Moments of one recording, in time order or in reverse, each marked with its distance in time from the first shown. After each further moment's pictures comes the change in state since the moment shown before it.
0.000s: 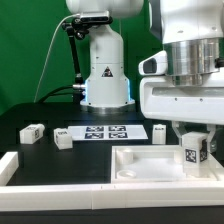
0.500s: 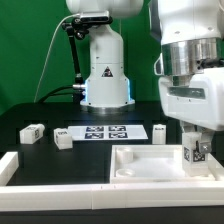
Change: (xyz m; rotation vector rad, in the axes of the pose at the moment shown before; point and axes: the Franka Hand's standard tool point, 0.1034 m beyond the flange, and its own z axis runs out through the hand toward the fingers) arm -0.006 -0.003 0.000 0.031 -0.023 0.562
